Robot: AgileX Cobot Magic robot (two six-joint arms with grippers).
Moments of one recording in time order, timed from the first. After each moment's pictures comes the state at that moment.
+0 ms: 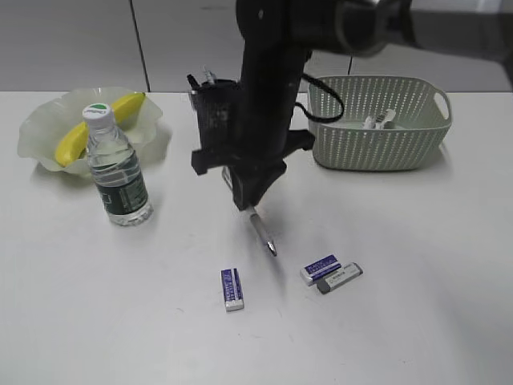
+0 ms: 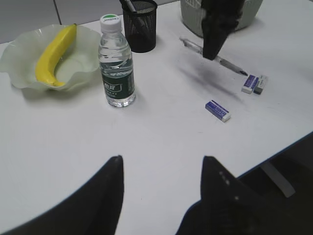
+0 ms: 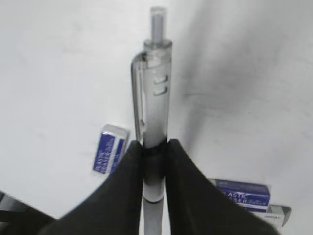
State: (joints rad) left arm -0.61 0.01 -0.54 0.06 1.06 -0.11; right arm 0.69 2.27 -1.88 0.18 1.21 0.11
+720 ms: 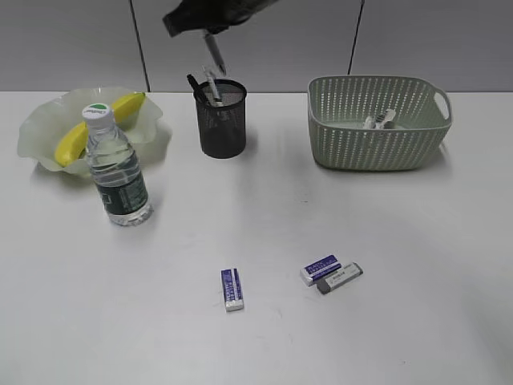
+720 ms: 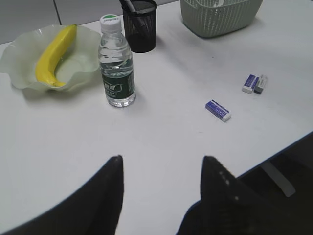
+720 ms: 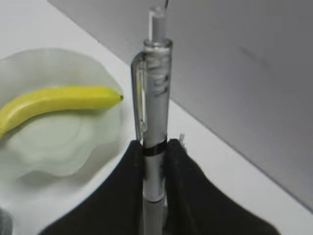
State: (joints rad) left arm -0.61 0.01 -0.54 0.06 1.06 -0.11; right arm 0.69 2.12 -1.88 -0.10 0.39 -0.03
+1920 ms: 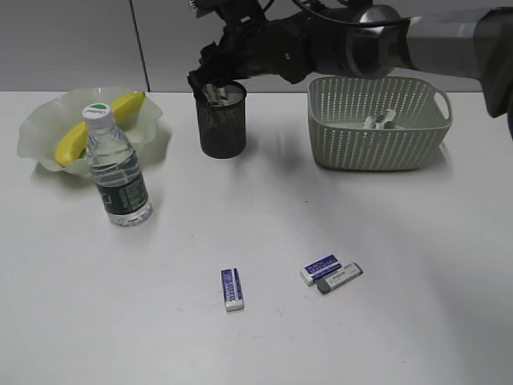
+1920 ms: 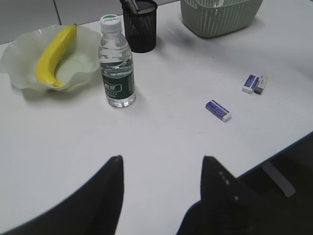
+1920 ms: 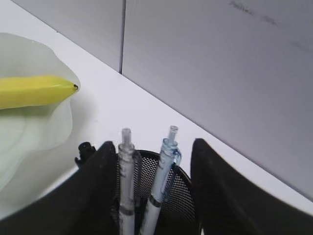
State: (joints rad) left arm -0.61 0.01 -0.54 0.06 1.06 -0.11; right arm 0.60 2.35 -1.88 -0.13 0.05 -0.02
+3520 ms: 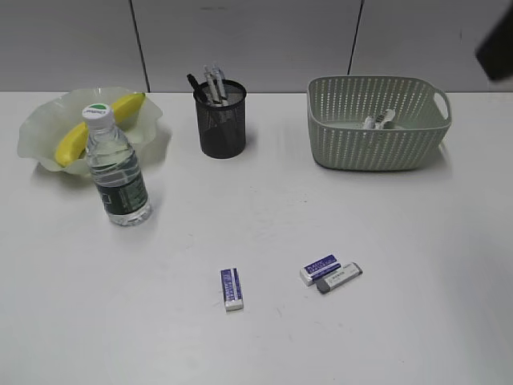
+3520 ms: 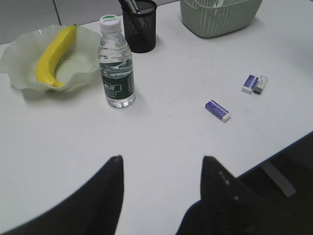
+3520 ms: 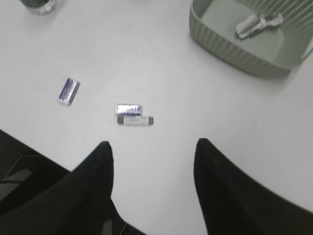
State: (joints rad) left arm -0.61 0.01 -0.54 0.06 1.06 -0.11; right arm 0.60 1.20 -1.37 -0.03 1.21 0.02
